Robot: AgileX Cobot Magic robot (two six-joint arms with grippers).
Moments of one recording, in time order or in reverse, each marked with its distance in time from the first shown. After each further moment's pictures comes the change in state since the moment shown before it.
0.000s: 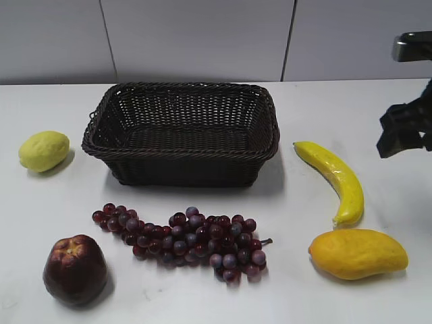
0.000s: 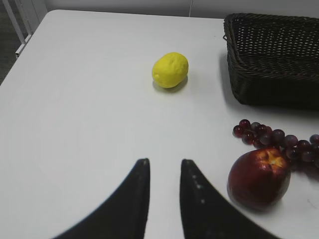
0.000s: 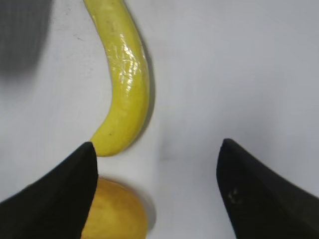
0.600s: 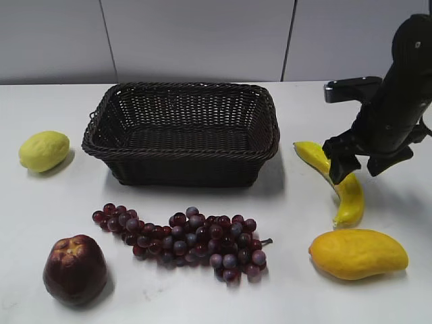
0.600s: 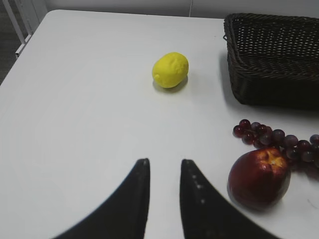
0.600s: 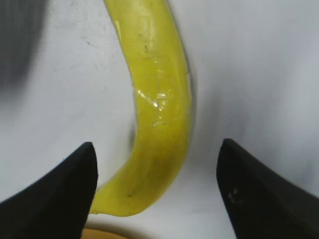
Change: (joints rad) left arm 0.000 0.000 0.000 0.000 0.000 0.000; right arm 0.068 0.375 -0.175 0.006 0.027 0.002
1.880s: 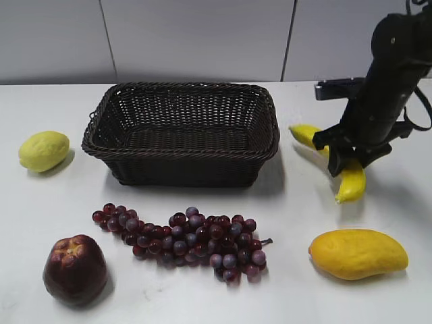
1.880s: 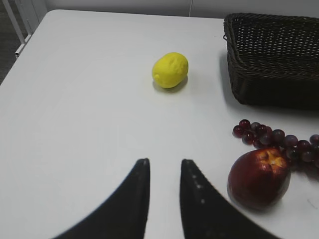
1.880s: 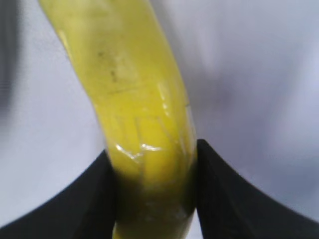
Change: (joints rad) left arm 0.000 0.000 0.000 0.000 0.000 0.000; right arm 0.000 0.105 -0.178 0.008 0.120 0.026
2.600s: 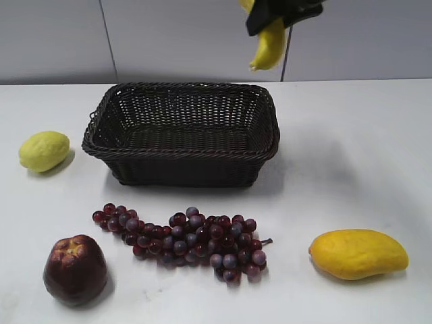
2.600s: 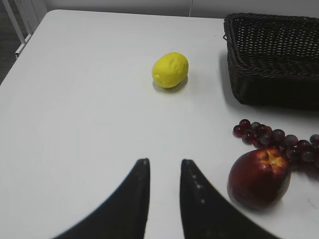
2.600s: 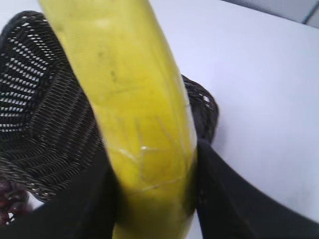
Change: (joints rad) left arm 0.000 0.000 0.000 0.000 0.000 0.000; right arm 0.189 -0.065 -0.501 0.188 0.045 -0.092
